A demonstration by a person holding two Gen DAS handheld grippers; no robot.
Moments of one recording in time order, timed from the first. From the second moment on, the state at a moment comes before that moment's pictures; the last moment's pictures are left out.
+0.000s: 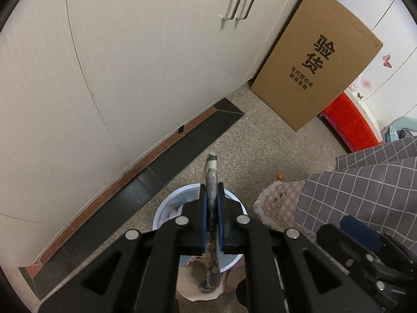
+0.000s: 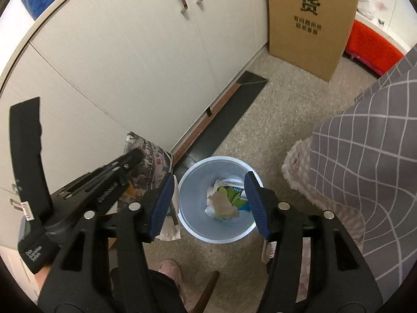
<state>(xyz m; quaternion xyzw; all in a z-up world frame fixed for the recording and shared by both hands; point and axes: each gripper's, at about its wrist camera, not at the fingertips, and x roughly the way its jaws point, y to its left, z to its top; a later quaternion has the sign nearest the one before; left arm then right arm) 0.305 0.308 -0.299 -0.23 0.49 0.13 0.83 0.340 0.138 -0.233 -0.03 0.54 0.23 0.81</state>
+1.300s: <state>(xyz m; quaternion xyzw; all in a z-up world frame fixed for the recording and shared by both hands) 0.256 0.214 -0.131 -0.16 0.40 0.07 0.90 0.289 0.029 -0.072 0.04 0.41 0.23 0.88</state>
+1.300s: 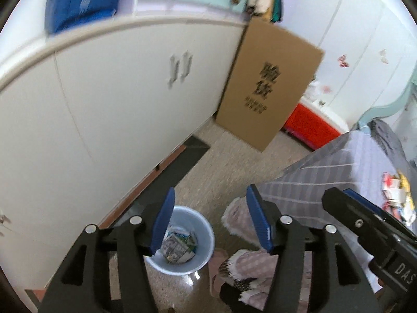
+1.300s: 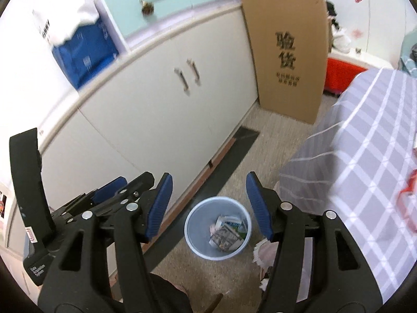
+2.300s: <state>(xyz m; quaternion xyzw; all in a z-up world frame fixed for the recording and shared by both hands) 0.329 -0.190 -0.068 0.10 0.39 -0.15 0.90 0.266 -0.363 -0.021 0.17 0.32 -0.03 0.93</state>
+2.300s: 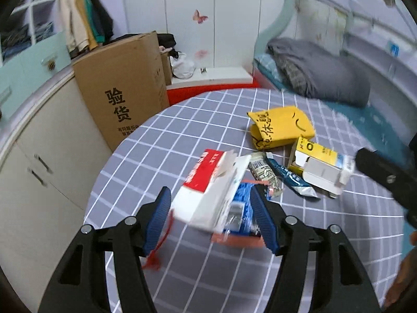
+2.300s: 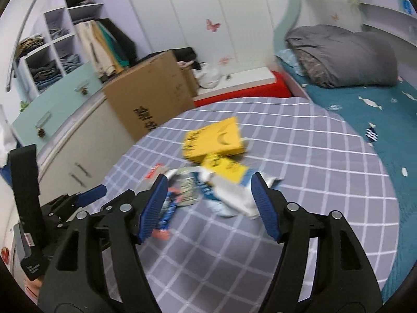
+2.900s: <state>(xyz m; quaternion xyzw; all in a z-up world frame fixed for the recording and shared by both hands) 0.368 -0.219 -0.074 0.11 0.41 -0.13 0.90 0.293 -0.411 -0.069 0.31 0.36 0.03 0.88</state>
